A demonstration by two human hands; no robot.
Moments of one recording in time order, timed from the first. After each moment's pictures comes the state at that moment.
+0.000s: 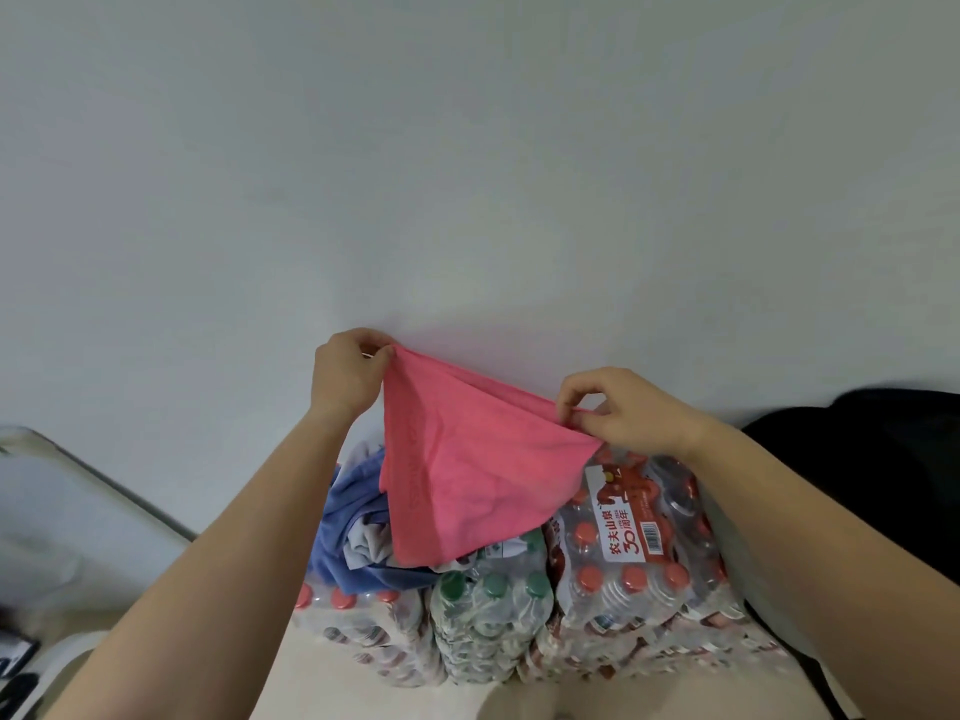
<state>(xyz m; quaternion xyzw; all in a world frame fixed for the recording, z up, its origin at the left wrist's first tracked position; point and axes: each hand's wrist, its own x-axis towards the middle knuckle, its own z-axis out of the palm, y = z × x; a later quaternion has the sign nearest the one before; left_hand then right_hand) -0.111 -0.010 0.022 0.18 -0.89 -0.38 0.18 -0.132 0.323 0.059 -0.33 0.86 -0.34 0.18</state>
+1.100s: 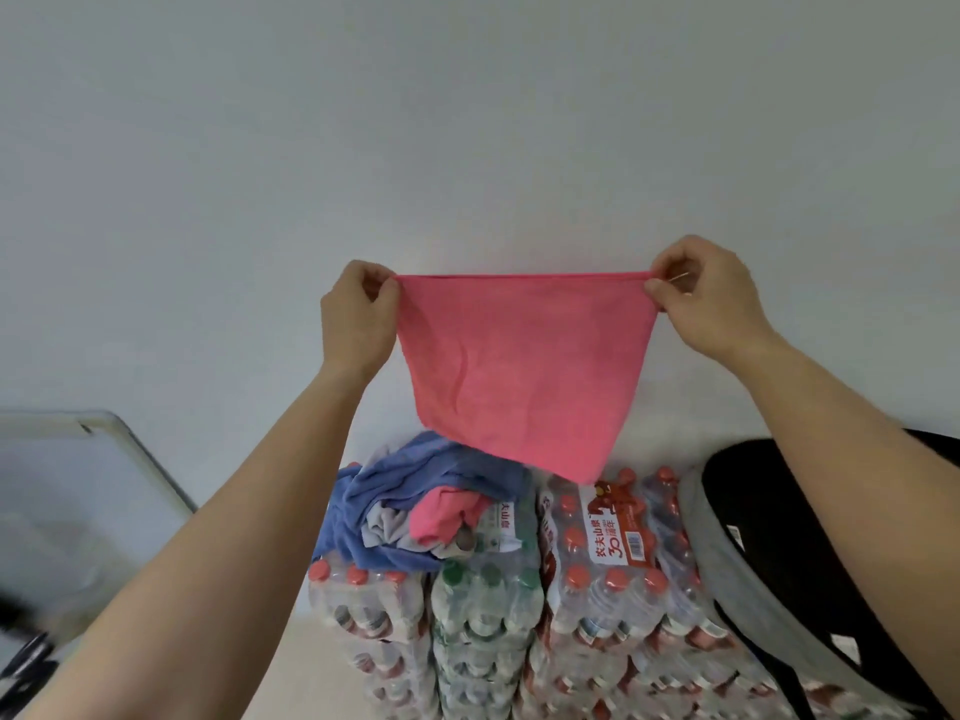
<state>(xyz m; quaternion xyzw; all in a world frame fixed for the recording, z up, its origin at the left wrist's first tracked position) -0.028 0.045 0.151 0.15 -0.80 -0.45 0.37 -0.115 0.377 0.181 -0.19 0.86 -0.44 -0.19</state>
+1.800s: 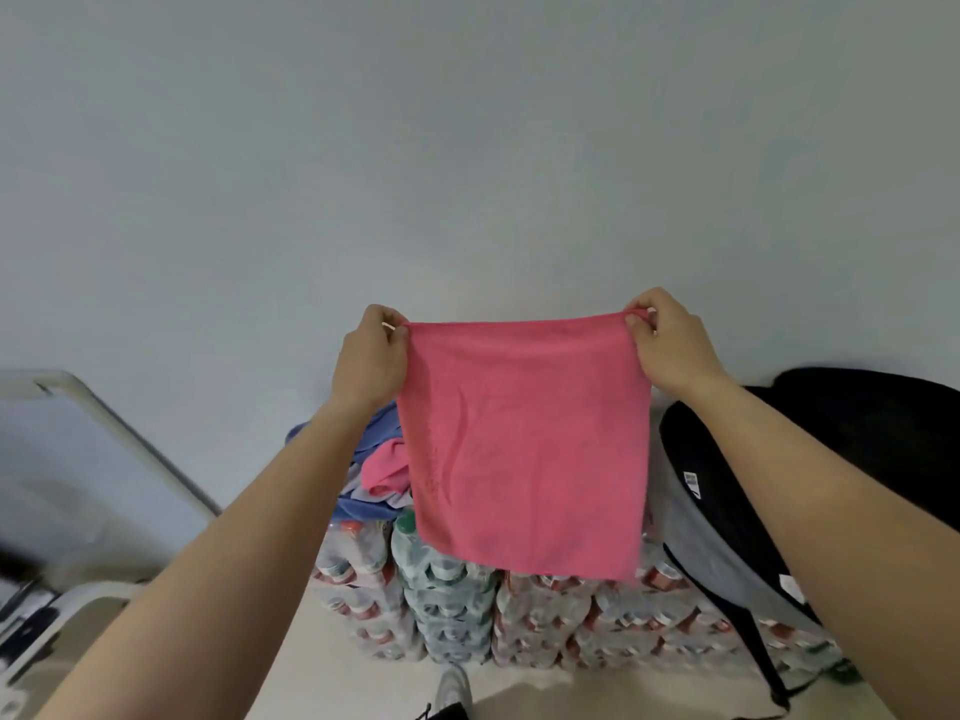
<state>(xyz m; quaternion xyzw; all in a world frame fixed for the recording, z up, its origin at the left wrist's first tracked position) -0.031 0.119 0.049 0.17 -0.89 -0.37 0.22 -0.120 0.442 0.066 -0.13 0.90 -0.41 -0.08</state>
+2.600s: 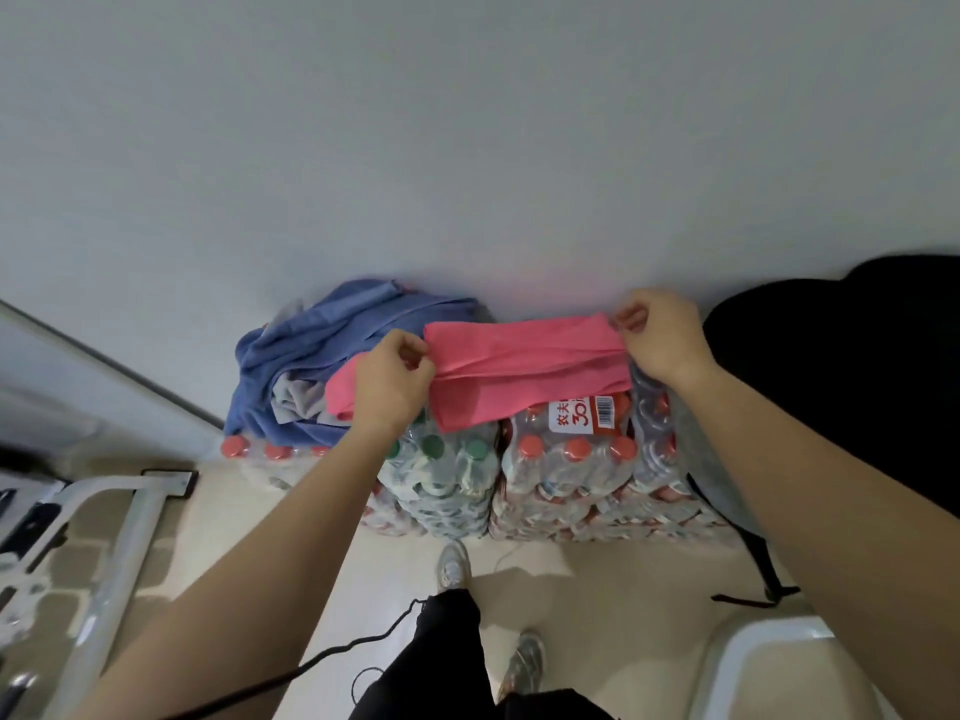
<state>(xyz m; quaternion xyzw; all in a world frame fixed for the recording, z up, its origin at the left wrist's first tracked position) -0.027 0.149 -0.115 0.25 -0.88 -0.40 0.10 -0.161 0.435 -0.102 -0.08 0.94 -0.32 0.04</state>
